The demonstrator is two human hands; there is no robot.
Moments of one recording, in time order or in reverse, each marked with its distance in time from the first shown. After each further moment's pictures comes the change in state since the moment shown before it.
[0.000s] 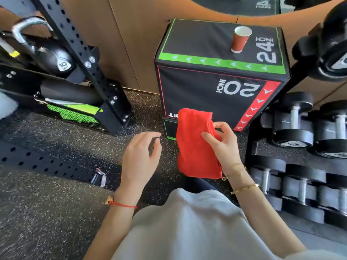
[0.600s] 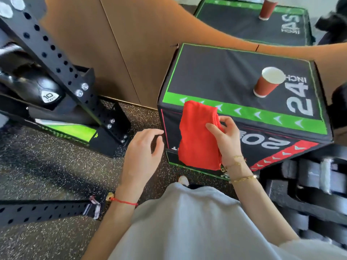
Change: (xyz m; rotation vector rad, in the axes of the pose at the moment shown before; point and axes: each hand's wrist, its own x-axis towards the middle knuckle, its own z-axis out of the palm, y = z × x) left_hand 0.272 -0.041 0.049 -0.013 -0.009 -0.007; right_hand 0.282 -0.048 0.080 0.118 0.047 0.089
